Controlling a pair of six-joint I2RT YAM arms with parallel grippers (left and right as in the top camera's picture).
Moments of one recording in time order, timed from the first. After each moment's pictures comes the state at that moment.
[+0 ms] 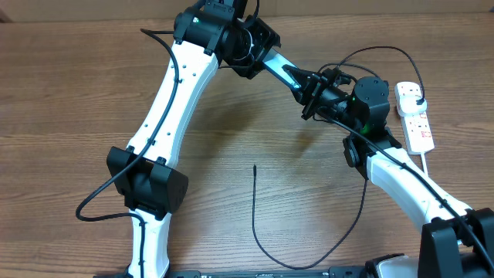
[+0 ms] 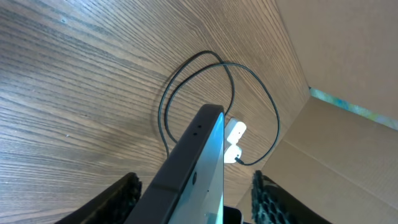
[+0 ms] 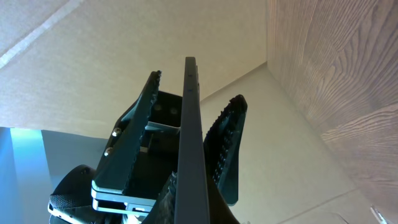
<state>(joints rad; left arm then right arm) -0.40 2.18 2.34 -1.12 0.39 -1.26 0.24 1.52 0.84 0.61 -0.60 2.09</state>
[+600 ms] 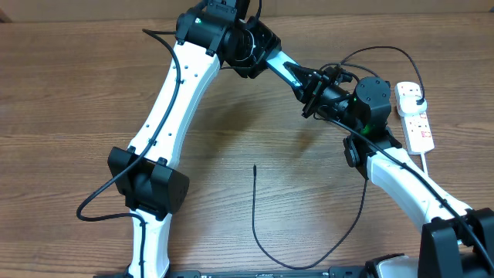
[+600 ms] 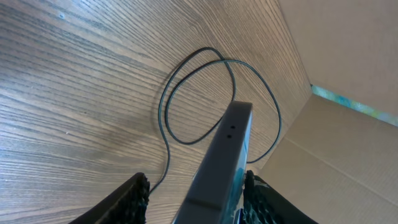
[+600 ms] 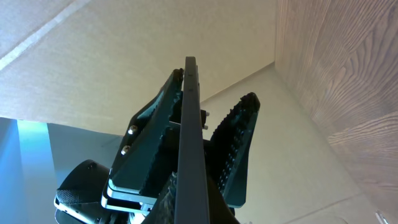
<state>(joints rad) -0.41 2.18 2.34 -1.13 0.39 -1.26 0.24 1.52 0.84 0.65 -0.60 2.09</state>
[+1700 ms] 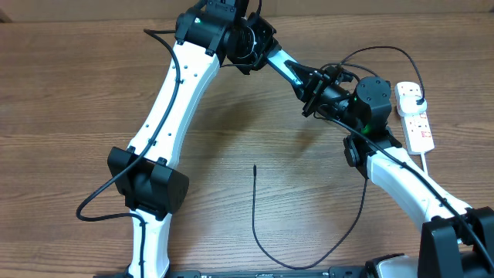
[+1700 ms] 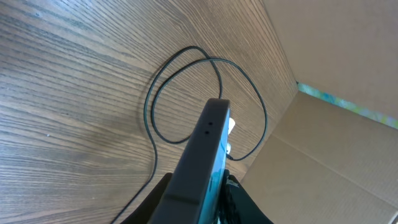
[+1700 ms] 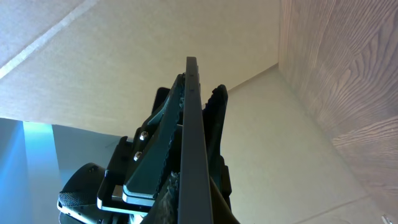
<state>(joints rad) -0.41 2.18 2.34 -1.09 0.41 -1.28 0.24 1.53 0.84 0.65 -0.59 2.09</state>
